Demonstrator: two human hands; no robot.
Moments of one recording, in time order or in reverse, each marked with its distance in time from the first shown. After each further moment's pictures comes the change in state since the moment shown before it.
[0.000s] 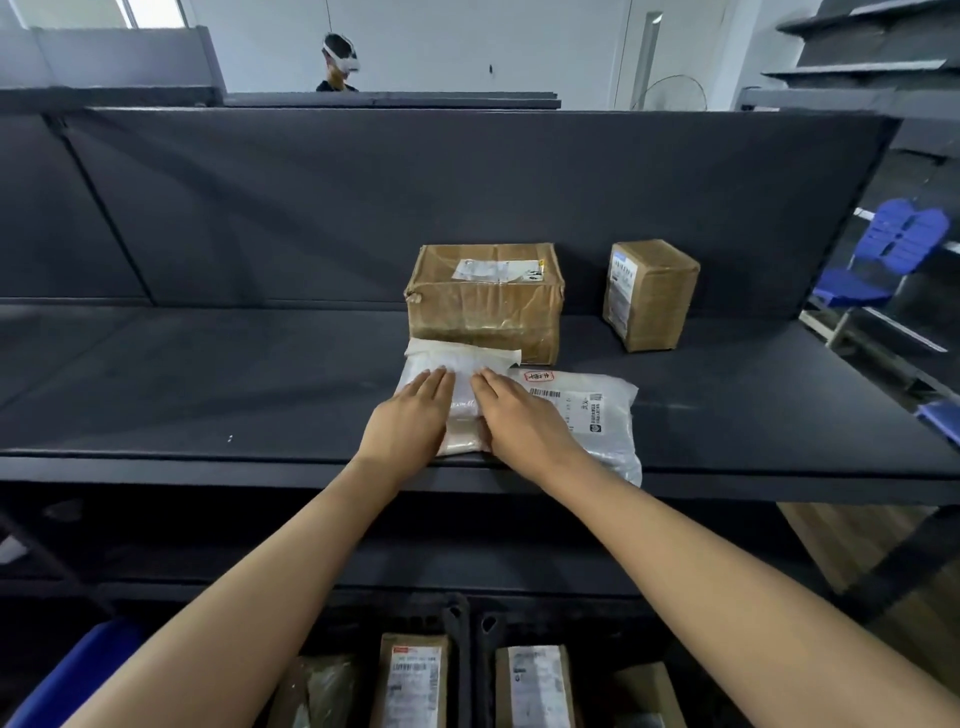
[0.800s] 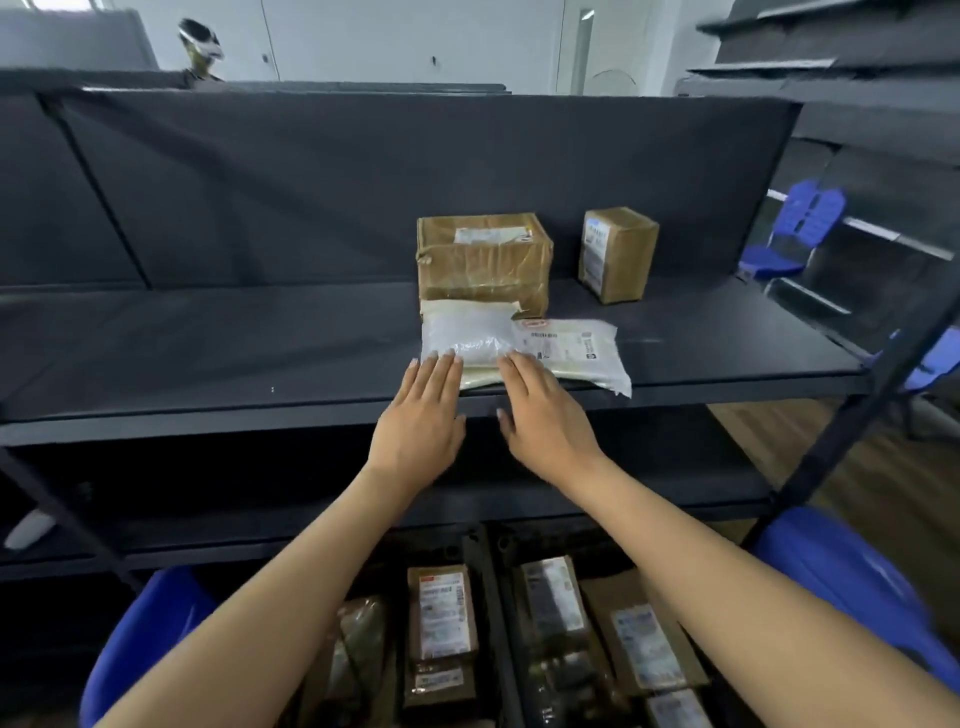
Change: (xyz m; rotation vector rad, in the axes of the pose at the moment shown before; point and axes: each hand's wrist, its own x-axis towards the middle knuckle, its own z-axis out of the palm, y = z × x) left_hand -0.114 -0.005 -0.031 -0.133 0.134 0.151; right_hand -0.094 -0.079 -0.004 -0.026 0.215 0.155
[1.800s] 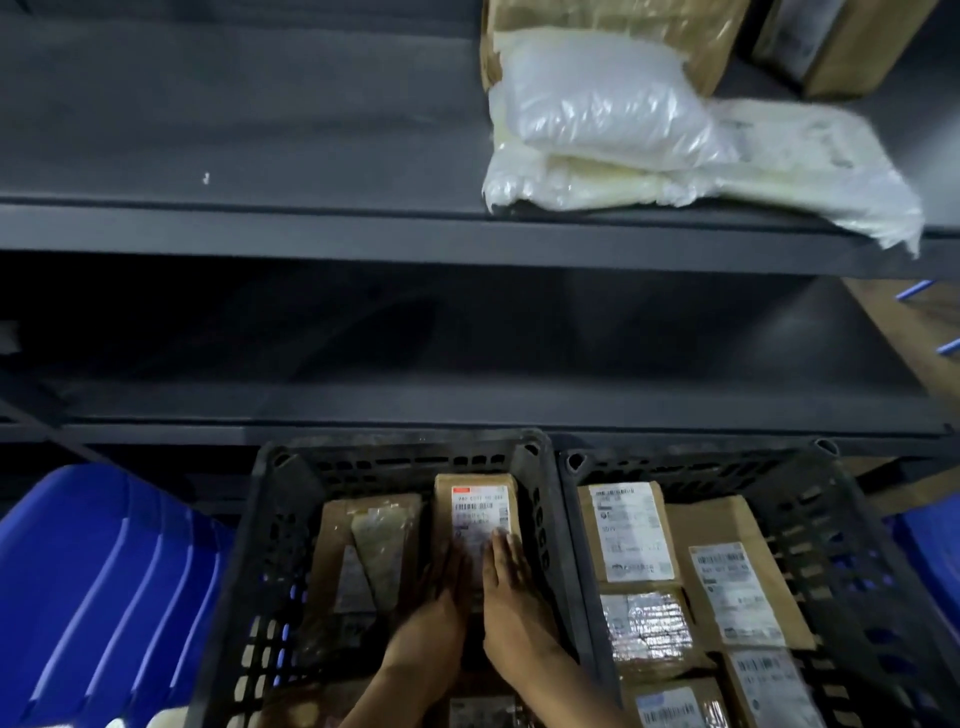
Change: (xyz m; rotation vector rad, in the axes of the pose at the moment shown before) left_hand -0.244 0.025 0.278 -0.104 -1.012 -0.110; right_hand -0.201 -0.085 0.291 0.216 -0.942 0.282
